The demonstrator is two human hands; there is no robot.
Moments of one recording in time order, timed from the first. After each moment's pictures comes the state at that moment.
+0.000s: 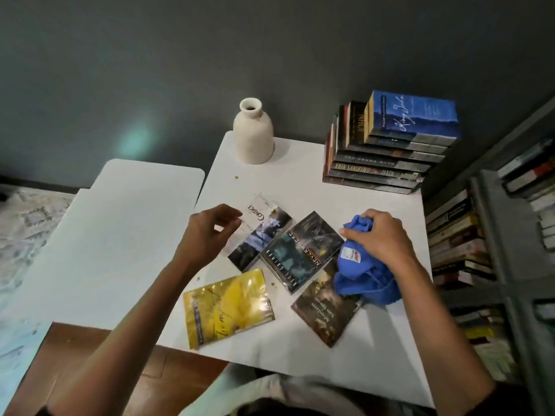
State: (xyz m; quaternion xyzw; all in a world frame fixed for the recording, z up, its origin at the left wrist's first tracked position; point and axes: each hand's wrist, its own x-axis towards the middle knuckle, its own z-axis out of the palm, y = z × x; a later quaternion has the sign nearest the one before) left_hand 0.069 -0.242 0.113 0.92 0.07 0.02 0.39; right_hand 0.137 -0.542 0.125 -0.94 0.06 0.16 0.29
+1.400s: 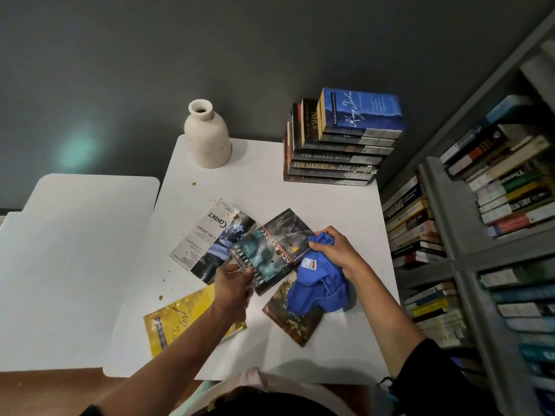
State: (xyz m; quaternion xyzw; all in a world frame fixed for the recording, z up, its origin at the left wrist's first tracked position) left_hand 0.053 -0.350 0.019 0.55 0.41 -0.15 0.71; right_hand 0.141 -0.564 0.032 -0.77 0.17 0.22 0.57
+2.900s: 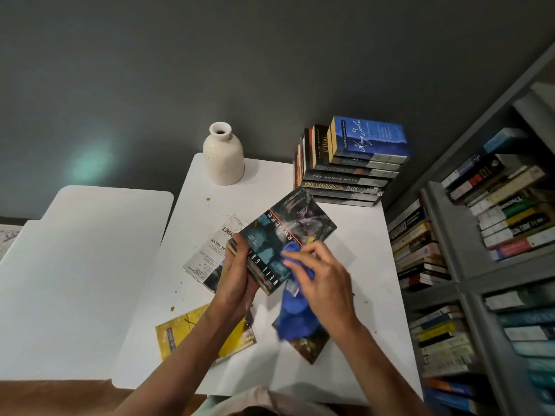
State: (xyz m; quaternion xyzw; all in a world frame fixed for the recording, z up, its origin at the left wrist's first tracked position) left_hand 0.070 -0.343 0.098 0.37 0.21 -0.04 0.90; right_hand 0.063 -0.488 0.119 -0.91 -0.15 -0.12 0.36
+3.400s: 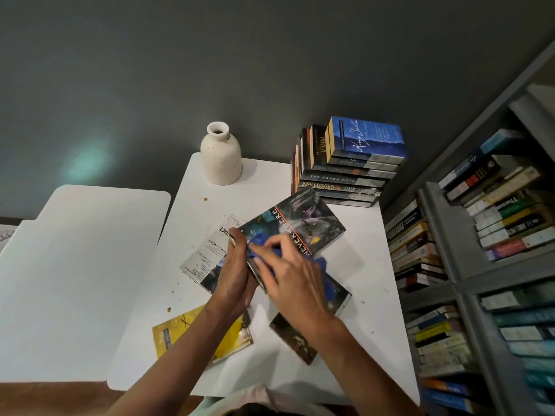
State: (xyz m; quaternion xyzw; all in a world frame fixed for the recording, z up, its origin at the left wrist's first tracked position) left_hand 0.076 -0.340 0.095 0.42 0.21 -0.07 0.88; right_hand 0.065 -0.452 0.139 -0.93 -0.23 -0.09 0.26
